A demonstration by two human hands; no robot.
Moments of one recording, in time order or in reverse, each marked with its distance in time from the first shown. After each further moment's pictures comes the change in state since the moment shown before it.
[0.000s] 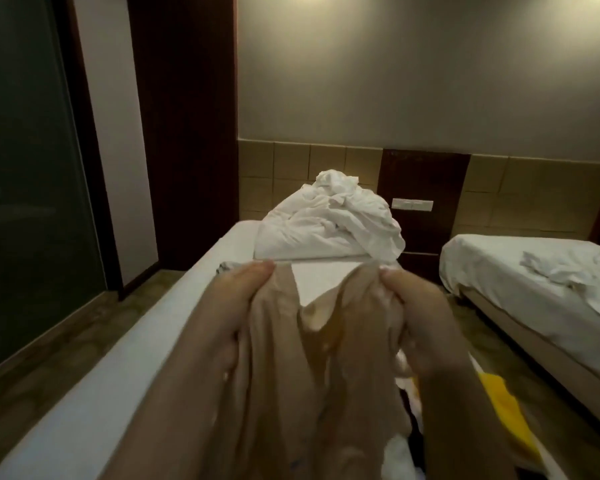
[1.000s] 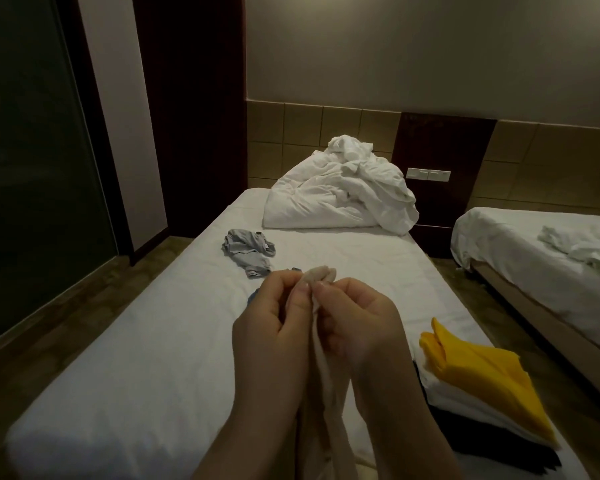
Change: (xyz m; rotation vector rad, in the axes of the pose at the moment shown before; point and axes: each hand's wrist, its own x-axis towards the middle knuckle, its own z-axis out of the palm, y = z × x) left_hand -0.042 -0.056 0.016 0.411 0.219 0.406; right_hand -0.053 0.026 0.066 -0.023 -0.143 0.046
